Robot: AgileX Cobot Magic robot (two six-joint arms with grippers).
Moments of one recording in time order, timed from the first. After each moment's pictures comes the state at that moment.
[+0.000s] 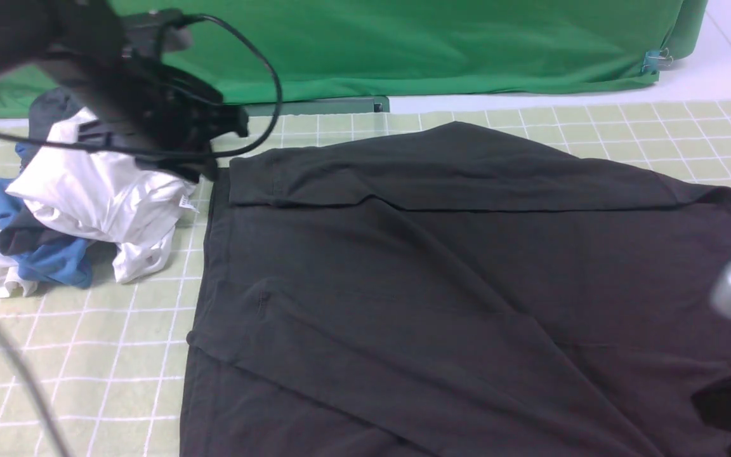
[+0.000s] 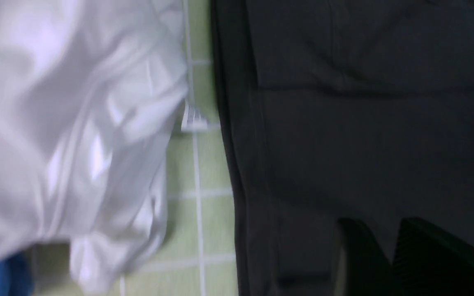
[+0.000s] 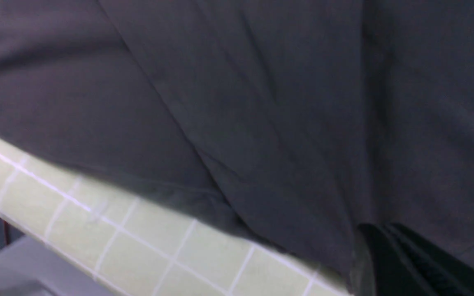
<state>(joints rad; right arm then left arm) 0.52 0.85 -0.72 0.21 0.93 -0.06 -0.12 1.87 -1.52 -0.13 0.89 -0.09</state>
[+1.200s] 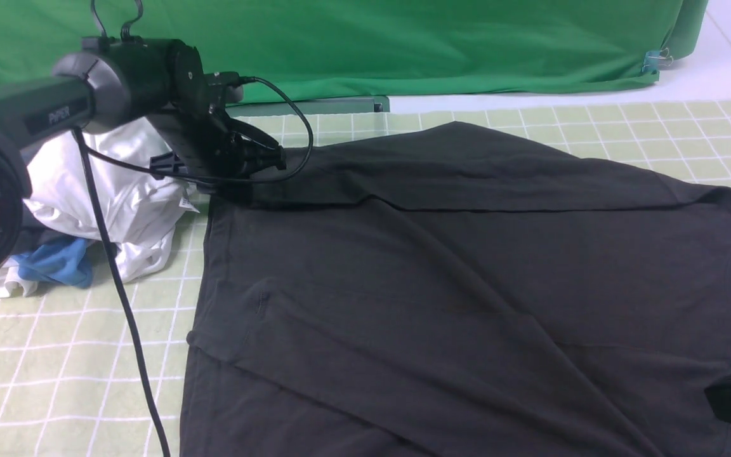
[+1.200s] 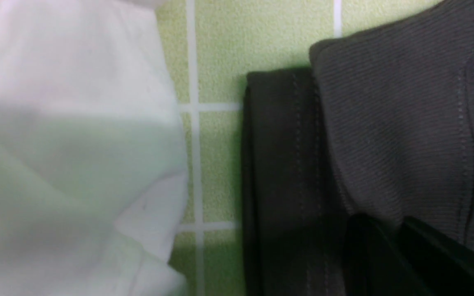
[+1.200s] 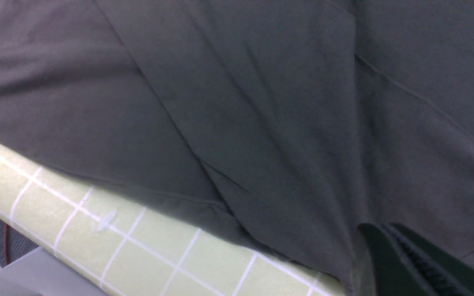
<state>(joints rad) 0.52 0.81 -0.72 0.22 0.93 -0.06 -0.12 2.21 -1.71 -0.08 0.78 -0.13</state>
